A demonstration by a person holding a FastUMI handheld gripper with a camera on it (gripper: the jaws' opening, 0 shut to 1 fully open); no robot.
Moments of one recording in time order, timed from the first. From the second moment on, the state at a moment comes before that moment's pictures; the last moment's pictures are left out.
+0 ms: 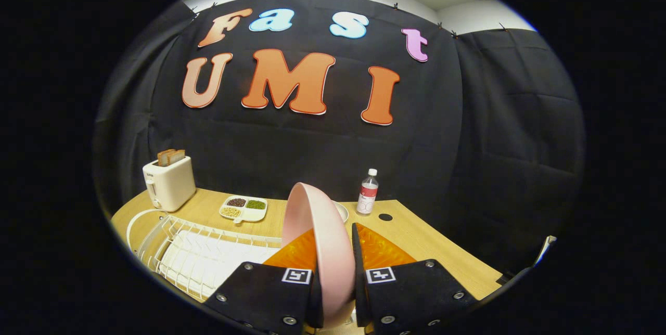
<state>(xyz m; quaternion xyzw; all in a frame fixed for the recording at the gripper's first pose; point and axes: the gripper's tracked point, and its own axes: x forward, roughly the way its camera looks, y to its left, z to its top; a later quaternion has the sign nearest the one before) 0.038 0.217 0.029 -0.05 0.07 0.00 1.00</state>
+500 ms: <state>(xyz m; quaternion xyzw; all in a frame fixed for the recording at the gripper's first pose) -0.055 0.232 0.013 0.03 0.08 0.06 0.99</state>
